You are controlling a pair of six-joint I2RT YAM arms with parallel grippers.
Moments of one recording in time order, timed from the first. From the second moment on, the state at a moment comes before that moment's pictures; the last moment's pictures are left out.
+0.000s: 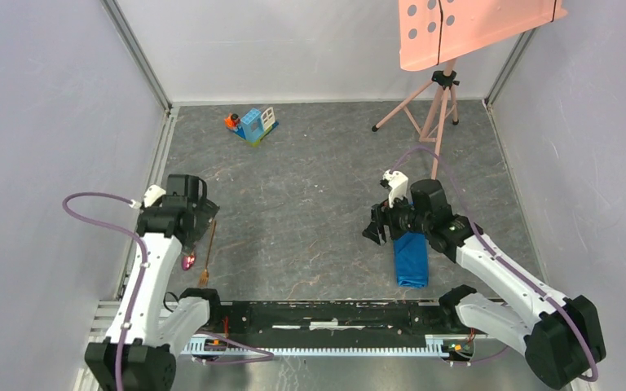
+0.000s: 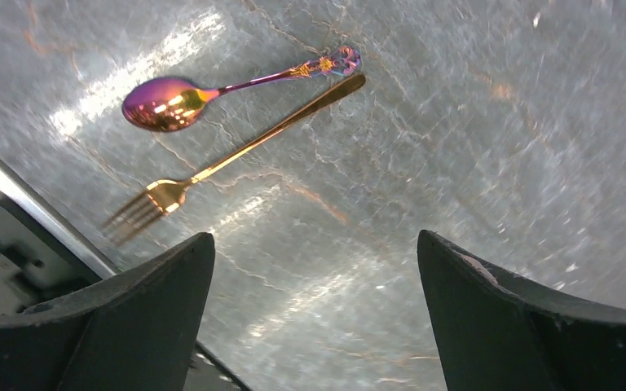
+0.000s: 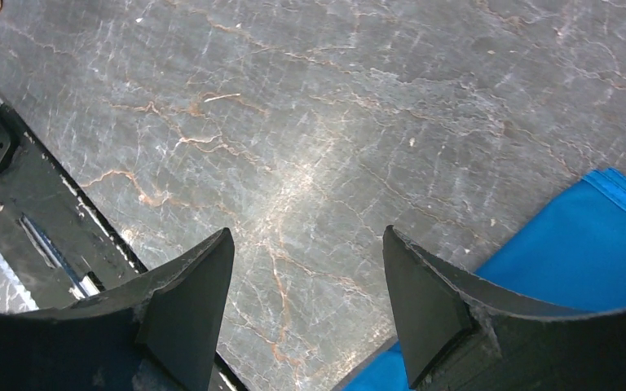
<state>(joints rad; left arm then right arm) -0.07 0.87 0.87 -1.08 -0.38 -1.00 0.47 0.99 0.60 -0.29 -0.40 0.09</state>
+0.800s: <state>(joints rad) 0.40 1.32 0.79 -0.93 -0.18 -1.82 0.59 0.96 0.60 -0.33 -0.25 0.05</state>
